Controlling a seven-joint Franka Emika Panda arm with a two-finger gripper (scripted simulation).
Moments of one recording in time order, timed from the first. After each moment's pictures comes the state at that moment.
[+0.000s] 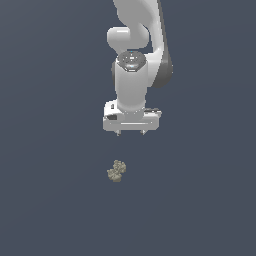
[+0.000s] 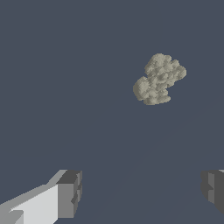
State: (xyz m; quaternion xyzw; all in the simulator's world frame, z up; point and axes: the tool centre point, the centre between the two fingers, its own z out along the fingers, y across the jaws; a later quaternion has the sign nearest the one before) arm -0.007 0.011 0.185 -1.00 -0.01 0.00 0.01
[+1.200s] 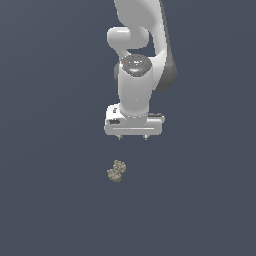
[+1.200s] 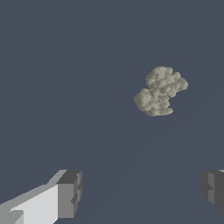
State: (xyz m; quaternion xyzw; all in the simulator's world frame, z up) arm 0.014 0.018 0.184 -1.00 0.00 0.00 0.00
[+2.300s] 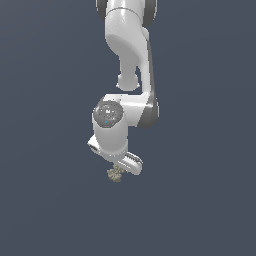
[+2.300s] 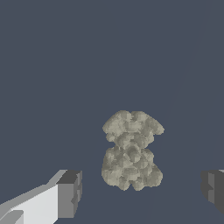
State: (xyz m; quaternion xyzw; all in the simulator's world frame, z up) arm 0.092 -0.044 0.113 -0.97 0.25 0.00 0.00
